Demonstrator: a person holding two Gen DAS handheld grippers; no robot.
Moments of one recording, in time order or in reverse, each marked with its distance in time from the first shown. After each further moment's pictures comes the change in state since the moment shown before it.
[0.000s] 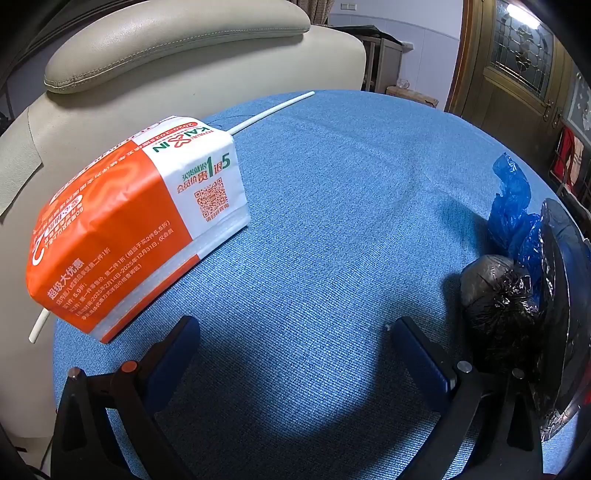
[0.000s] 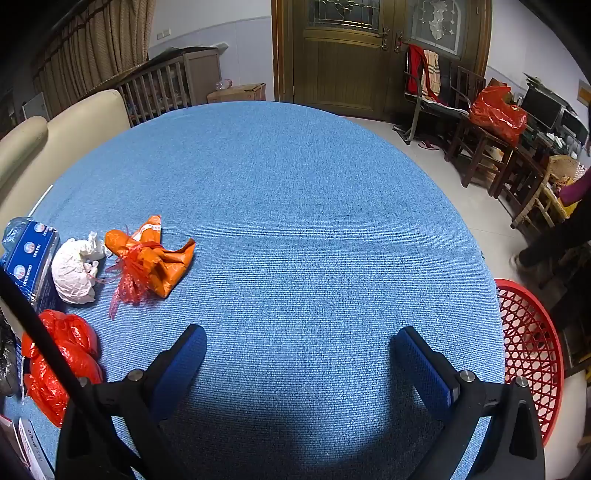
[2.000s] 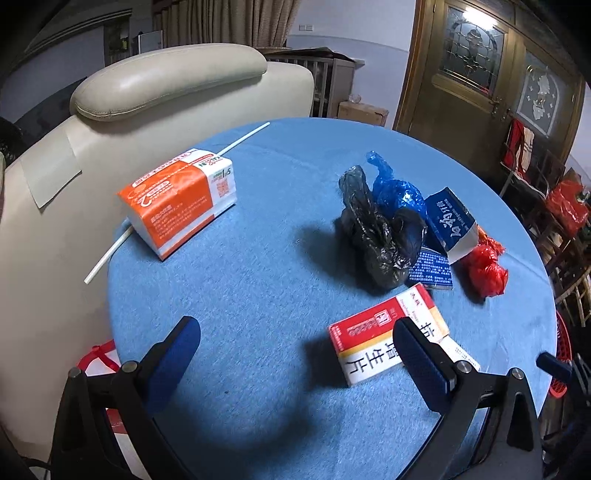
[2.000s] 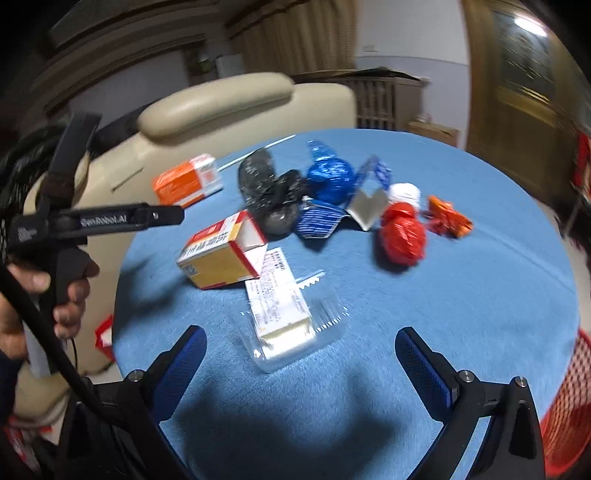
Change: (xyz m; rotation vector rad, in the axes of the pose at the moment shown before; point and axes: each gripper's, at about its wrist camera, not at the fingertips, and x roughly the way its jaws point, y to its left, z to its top) left arm -0.160 0.006 -0.081 0.081 -0.068 -0.144; right arm -0.172 0.089 -0.121 -0.508 -0.103 0.591
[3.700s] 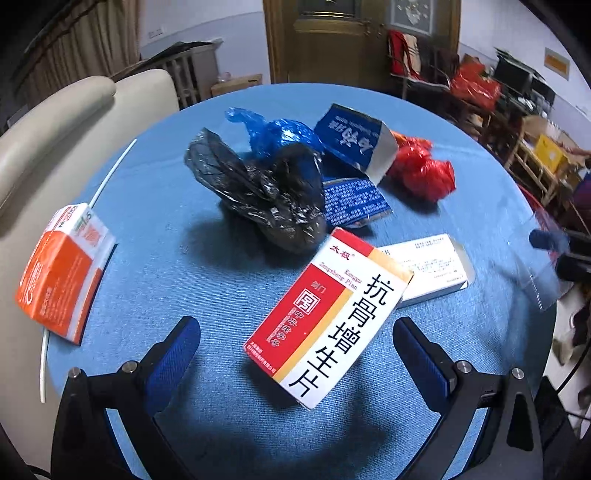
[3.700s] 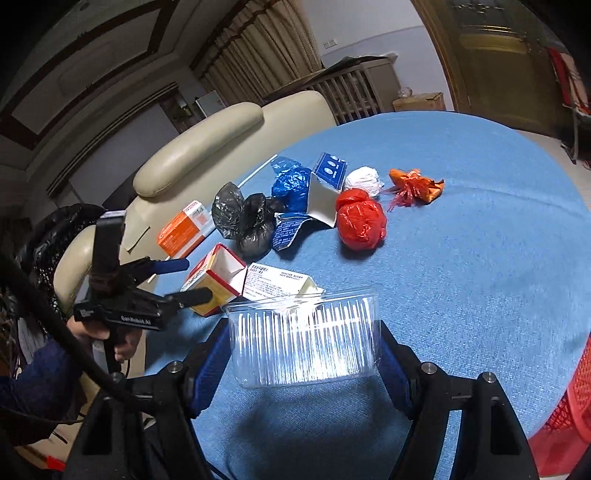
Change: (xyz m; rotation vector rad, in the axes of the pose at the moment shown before) left arm 0.051 -0.054 -0.003 0.501 0.104 -0.239; right arm -0.020 -0.074 -0.018 0.304 -0.068 0.158
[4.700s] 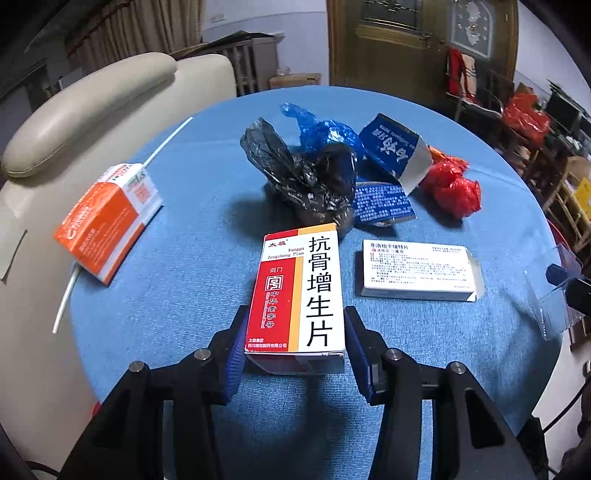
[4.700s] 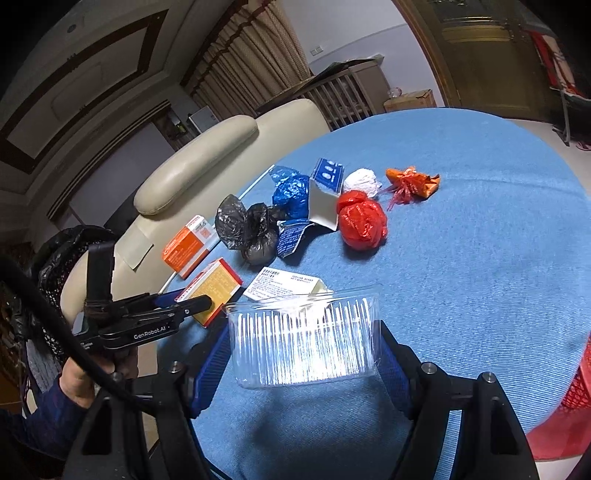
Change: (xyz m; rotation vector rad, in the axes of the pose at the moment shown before) left arm -0.028 -0.008 -0.013 -0.201 -0.006 0.166; right arm -0.006 -0.001 -0.006 0.070 -0.044 0.019
